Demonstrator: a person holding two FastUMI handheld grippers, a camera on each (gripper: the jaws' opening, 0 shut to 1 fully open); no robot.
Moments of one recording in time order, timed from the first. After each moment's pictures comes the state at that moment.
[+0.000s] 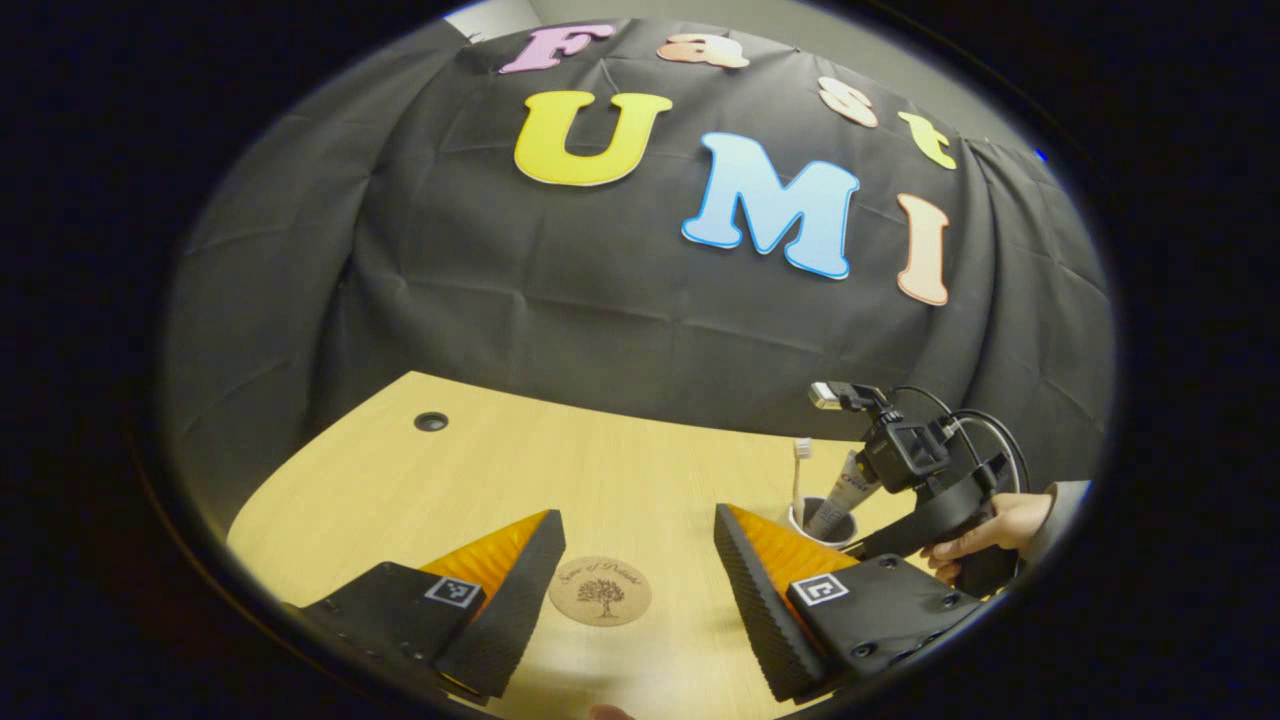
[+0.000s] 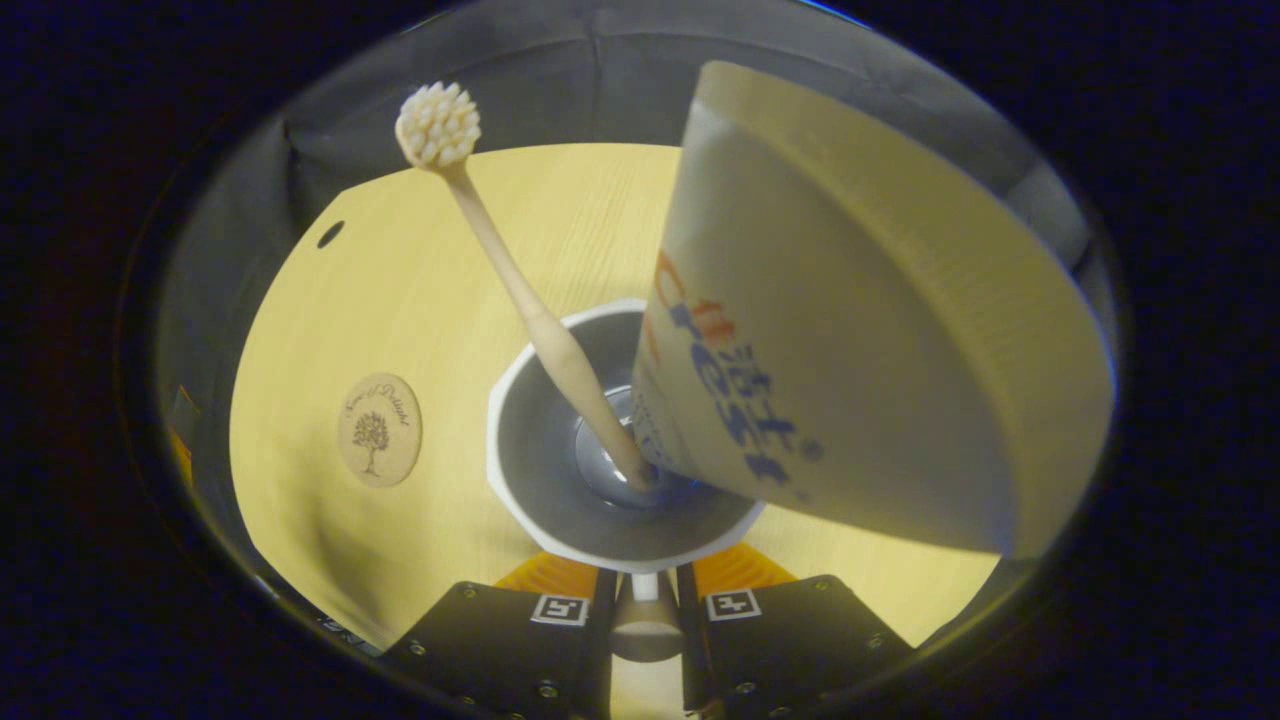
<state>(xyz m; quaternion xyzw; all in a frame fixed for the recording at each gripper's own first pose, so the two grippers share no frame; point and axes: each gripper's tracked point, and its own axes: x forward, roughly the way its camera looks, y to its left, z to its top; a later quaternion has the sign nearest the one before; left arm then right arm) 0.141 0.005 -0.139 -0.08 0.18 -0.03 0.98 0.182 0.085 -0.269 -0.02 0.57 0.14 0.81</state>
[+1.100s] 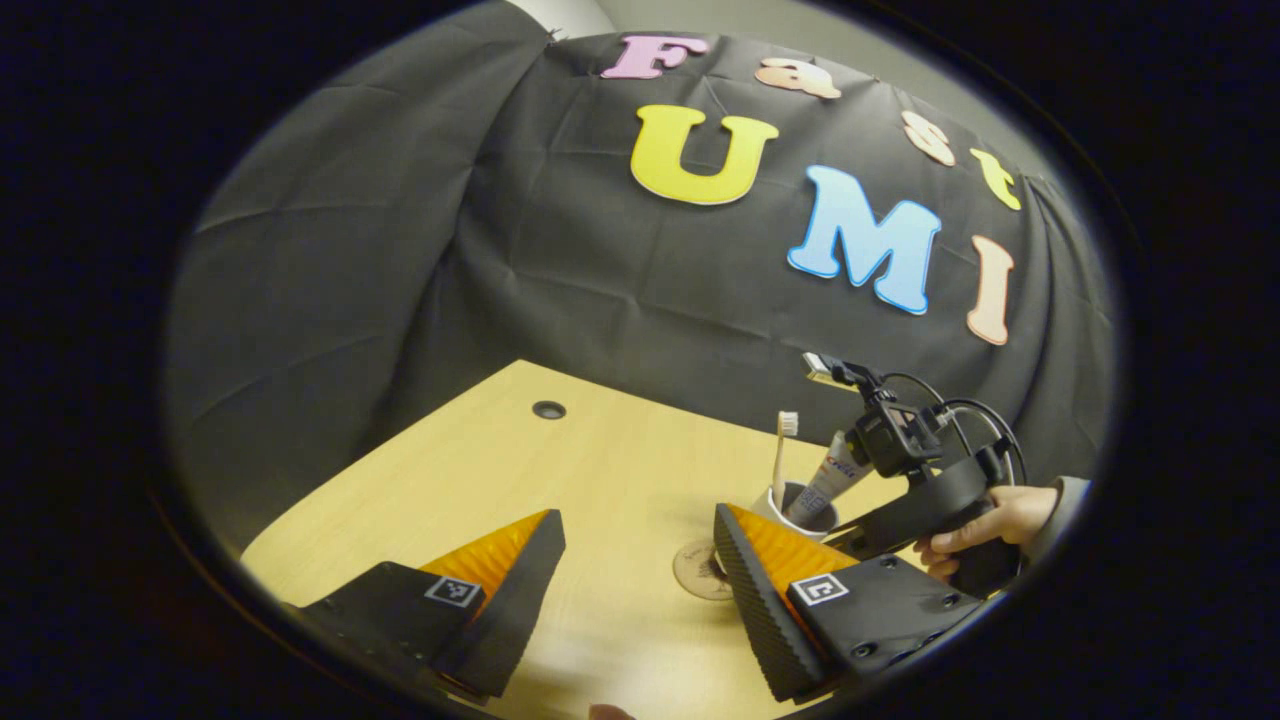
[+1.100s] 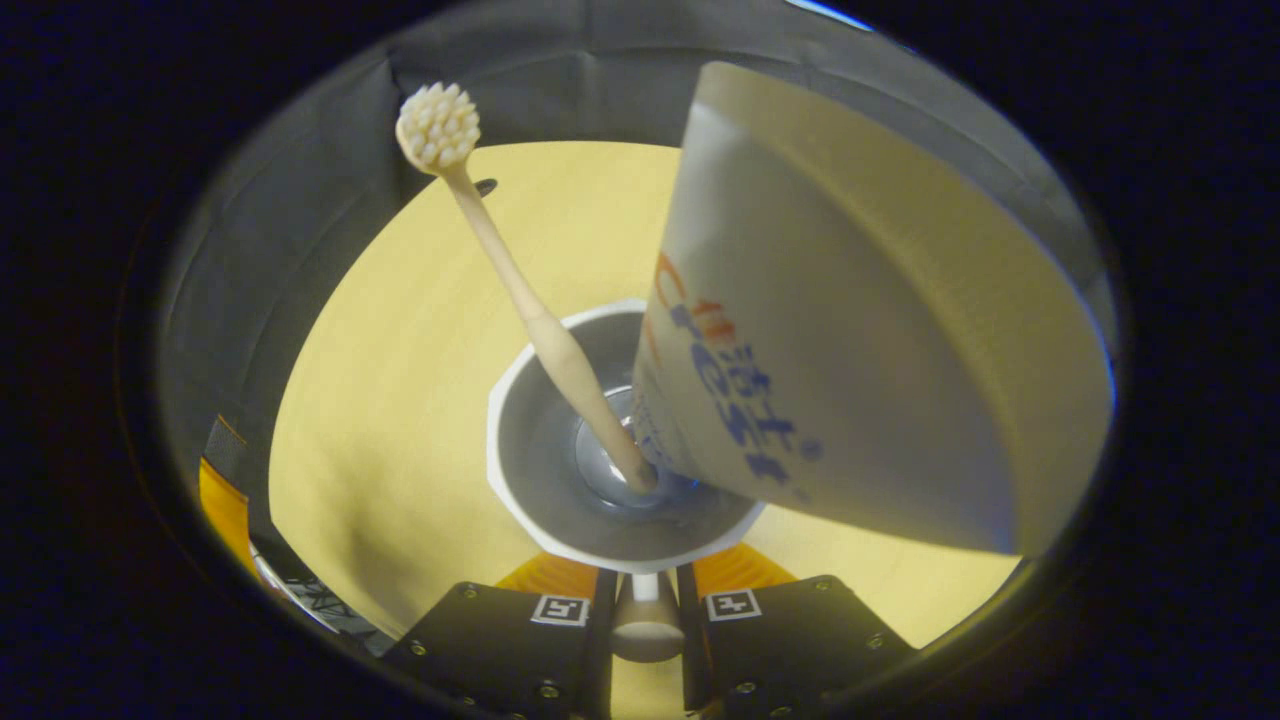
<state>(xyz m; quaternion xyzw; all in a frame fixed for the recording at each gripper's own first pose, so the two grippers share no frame) 0.078 0.136 -0.132 -0.11 0.18 0.07 0.98 0.170 0.205 -0.218 -0.07 0.55 0.25 0.79</state>
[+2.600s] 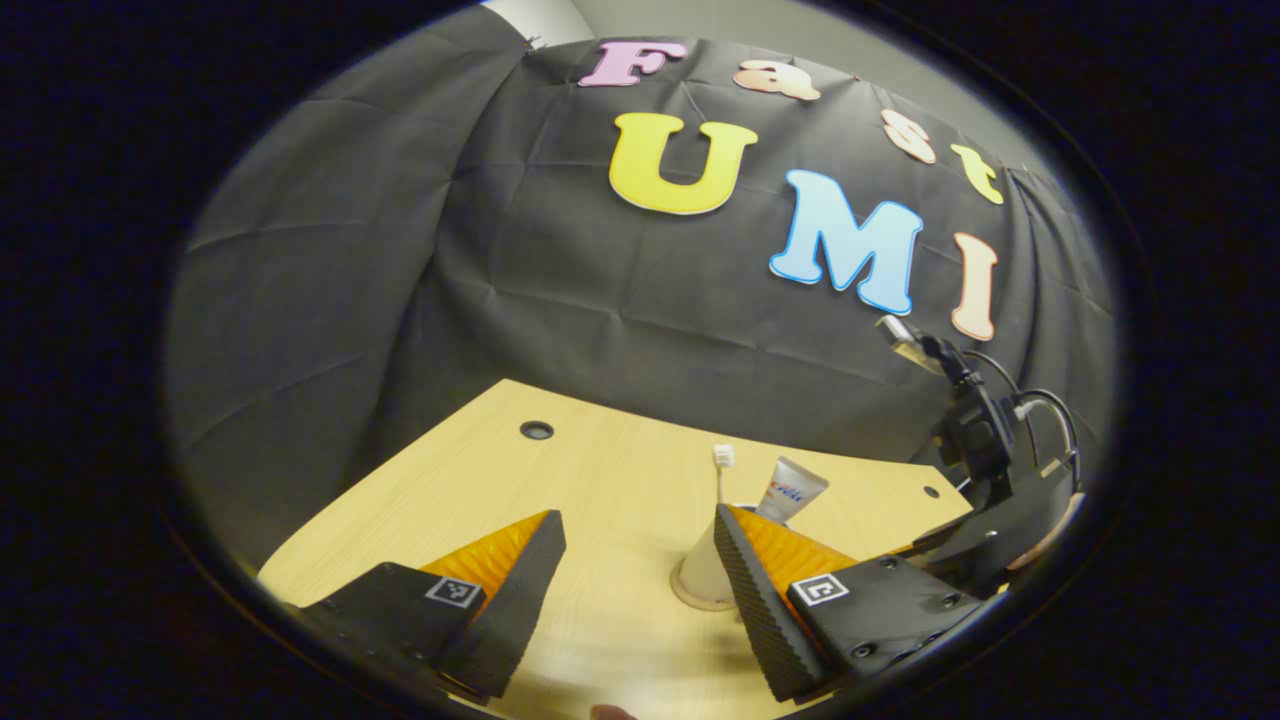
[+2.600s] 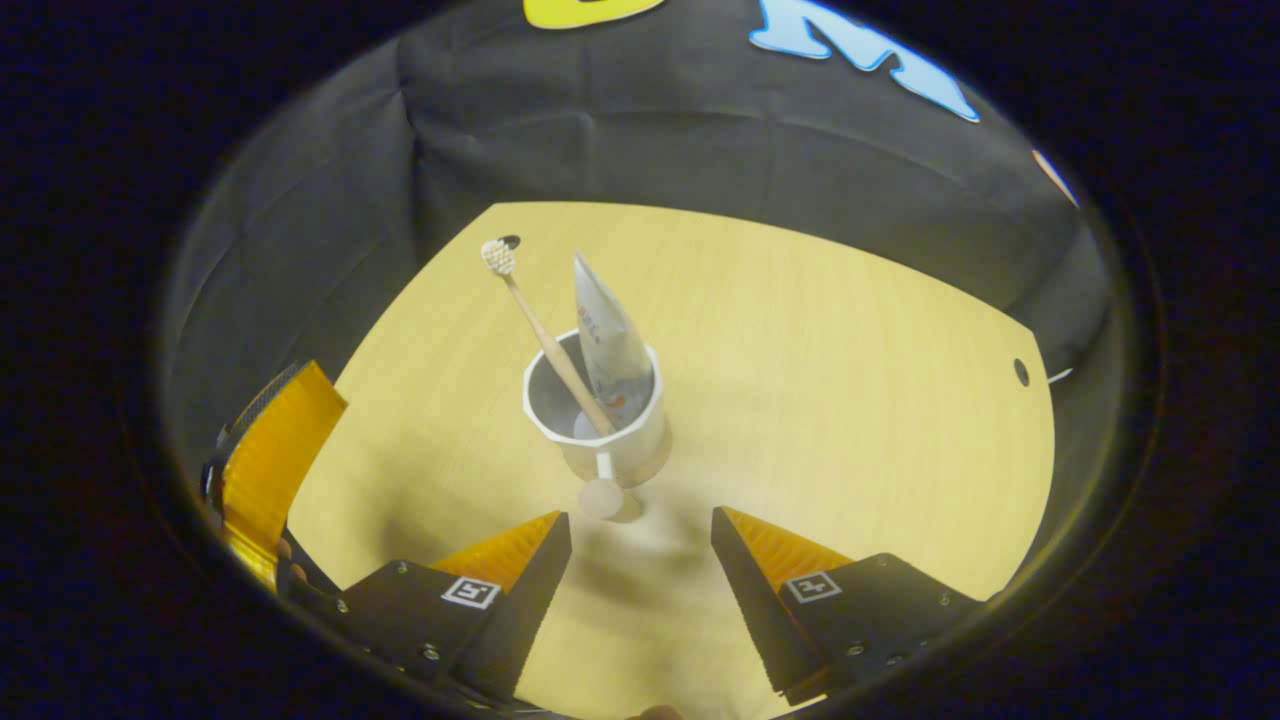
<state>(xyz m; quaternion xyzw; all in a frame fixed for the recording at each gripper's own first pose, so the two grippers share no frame) 0.094 0.110 -0.104 -0.09 0.15 0.03 0.98 0.140 0.155 -0.153 -0.02 0.46 0.23 0.86</state>
